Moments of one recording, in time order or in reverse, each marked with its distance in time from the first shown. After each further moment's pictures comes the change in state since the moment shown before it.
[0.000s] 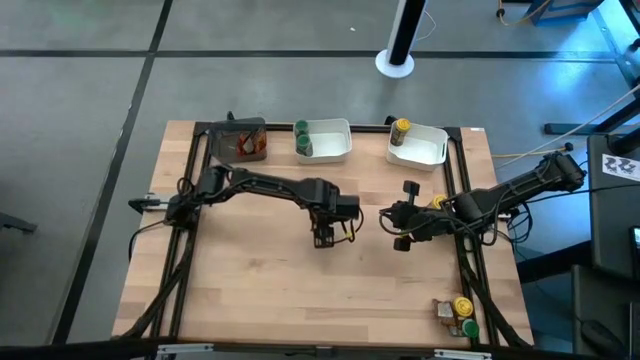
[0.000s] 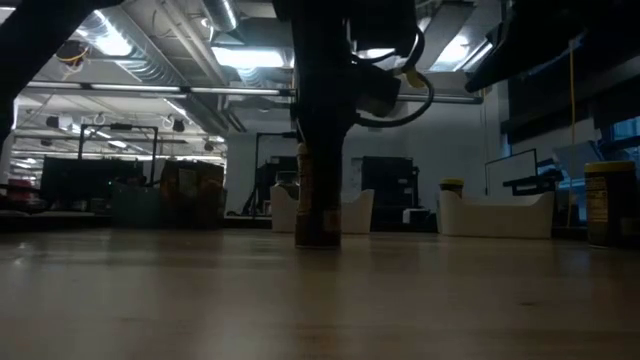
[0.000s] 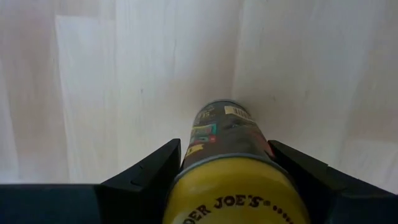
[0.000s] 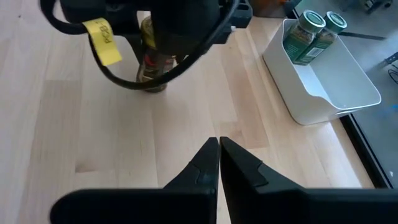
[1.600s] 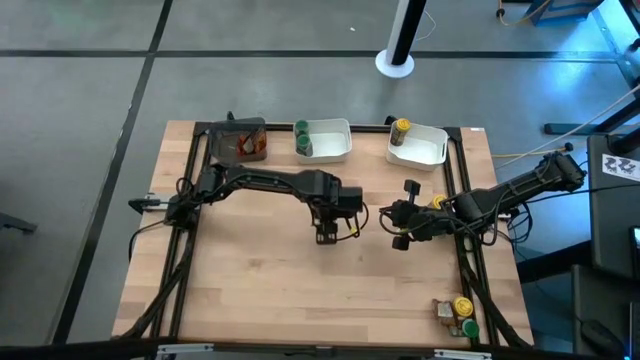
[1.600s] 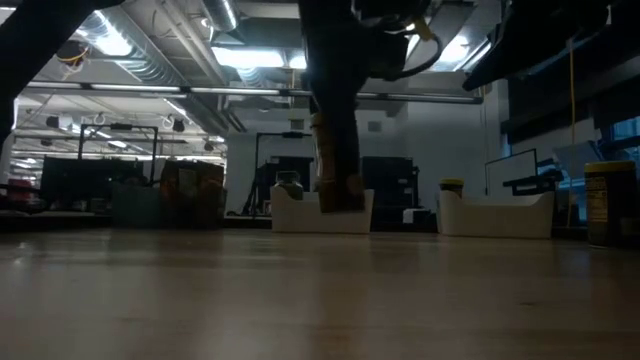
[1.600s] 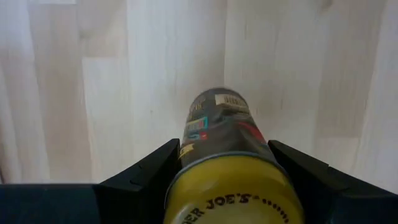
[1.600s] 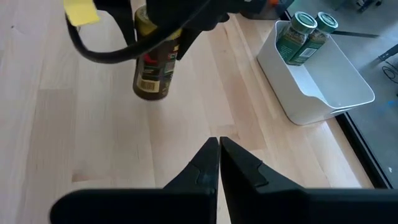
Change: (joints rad) left arm 0.010 -0.007 0.135 -0.076 0.030 0.079; right arm 0.000 0.001 -0.001 0.012 0.024 0.024
